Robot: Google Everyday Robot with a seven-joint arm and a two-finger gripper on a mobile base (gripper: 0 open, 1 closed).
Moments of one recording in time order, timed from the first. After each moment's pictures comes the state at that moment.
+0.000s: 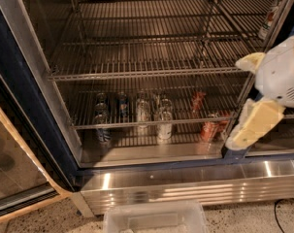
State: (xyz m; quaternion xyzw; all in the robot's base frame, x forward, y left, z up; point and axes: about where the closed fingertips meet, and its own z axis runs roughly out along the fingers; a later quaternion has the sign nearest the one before) arm 0.432 -0.177 0.932 -0.59 0.76 0.03 0.27
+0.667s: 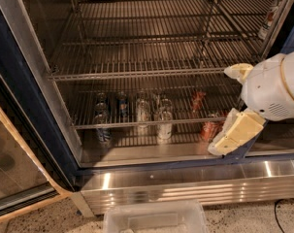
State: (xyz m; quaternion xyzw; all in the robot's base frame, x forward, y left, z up) arm 0.432 -0.153 0.913 -0.57 0.76 0.06 0.32
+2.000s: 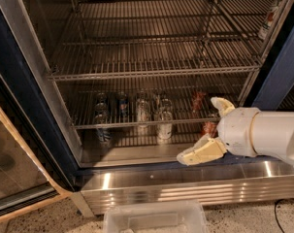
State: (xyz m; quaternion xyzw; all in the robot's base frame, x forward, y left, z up) arm 0.457 -0.124 0.825 -0.44 0.76 0.15 0.45
